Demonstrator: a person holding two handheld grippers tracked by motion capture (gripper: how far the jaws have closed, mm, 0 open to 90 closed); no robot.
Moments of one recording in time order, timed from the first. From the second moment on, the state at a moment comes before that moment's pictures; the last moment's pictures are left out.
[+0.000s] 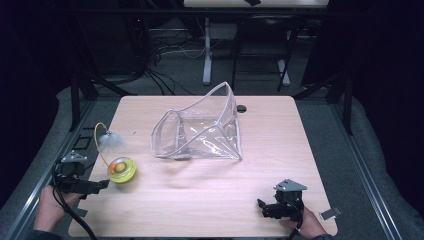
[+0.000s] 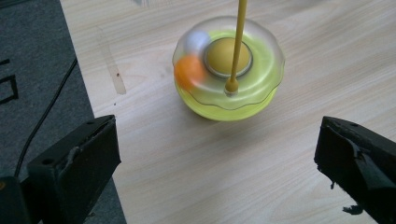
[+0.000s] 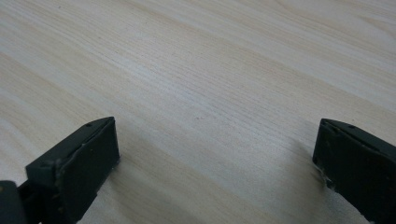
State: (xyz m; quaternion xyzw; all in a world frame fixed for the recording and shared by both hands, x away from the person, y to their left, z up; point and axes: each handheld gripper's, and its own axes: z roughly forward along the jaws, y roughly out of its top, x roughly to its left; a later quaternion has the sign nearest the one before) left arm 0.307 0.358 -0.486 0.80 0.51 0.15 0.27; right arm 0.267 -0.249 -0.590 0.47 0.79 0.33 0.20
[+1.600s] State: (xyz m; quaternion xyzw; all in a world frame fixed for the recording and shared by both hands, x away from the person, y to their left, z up) left arm 0.370 0.348 -0.415 0.83 0.50 0.12 0.22; right arm 0.267 -0.249 -0.590 0.47 0.79 0.33 0.20
